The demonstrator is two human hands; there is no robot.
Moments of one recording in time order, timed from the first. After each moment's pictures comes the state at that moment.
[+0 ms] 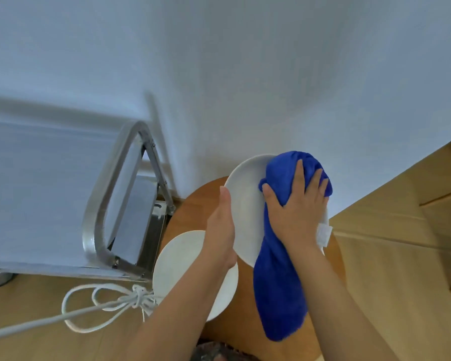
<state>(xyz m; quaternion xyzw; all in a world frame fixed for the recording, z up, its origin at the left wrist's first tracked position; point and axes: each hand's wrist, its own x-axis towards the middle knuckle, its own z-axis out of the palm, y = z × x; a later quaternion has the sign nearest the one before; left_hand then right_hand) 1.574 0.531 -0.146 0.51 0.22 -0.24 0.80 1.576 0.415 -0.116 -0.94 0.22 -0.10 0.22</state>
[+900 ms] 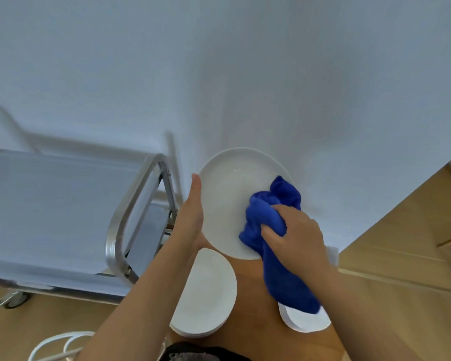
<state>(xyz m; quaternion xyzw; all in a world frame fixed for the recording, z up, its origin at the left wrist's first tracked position) 1.570 0.576 -0.072 0.47 0.22 -0.16 0.84 1.506 0.399 -0.046 -0.95 -0.01 -0.10 0.30</state>
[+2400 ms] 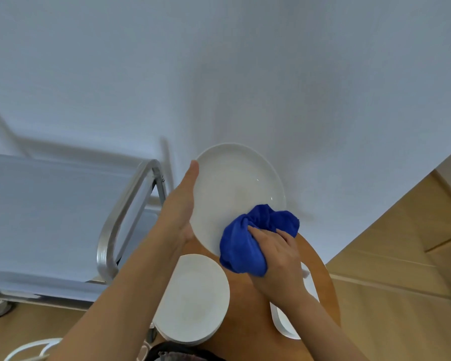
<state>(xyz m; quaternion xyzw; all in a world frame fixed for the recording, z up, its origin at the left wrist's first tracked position) 1.570 0.582 -0.022 0.54 0.16 -0.15 0.81 1.488 0.410 -0.087 -0.91 -0.15 -0.30 0.24</state>
